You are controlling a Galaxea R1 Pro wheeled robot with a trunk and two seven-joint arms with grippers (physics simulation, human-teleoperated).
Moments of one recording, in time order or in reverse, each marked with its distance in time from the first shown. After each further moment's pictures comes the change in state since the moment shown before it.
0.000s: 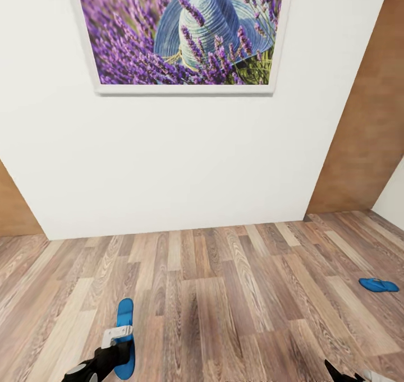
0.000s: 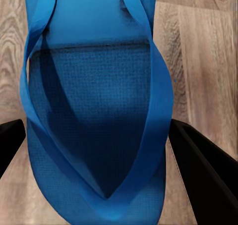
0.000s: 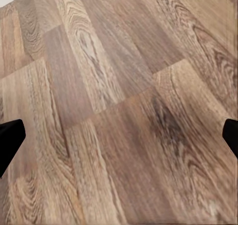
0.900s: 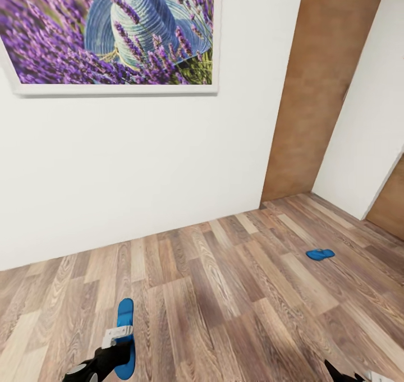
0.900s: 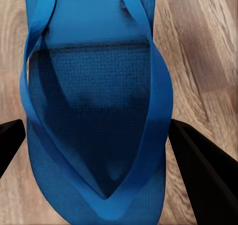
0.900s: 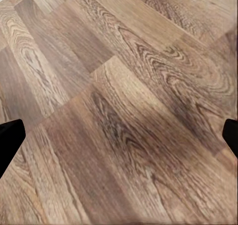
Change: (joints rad) left arm 0.000 -0.001 0.000 0.000 0.000 0.000 0.000; right arm 0.000 0.000 0.000 0.000 0.000 0.000 0.000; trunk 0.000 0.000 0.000
